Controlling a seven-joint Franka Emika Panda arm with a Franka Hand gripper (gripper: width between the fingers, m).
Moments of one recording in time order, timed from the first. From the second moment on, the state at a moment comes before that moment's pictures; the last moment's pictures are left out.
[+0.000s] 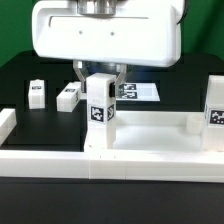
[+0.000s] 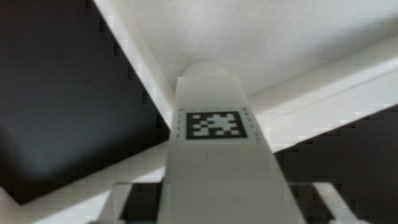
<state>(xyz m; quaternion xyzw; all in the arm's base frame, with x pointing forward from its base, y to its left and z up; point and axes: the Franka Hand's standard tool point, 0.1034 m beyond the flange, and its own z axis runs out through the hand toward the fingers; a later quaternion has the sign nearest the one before) 0.624 -0.056 0.104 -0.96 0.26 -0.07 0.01</state>
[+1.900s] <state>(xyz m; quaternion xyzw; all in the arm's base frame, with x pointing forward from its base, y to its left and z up) 0.624 -0.055 0.105 -1.00 0.02 -0.07 0.00</state>
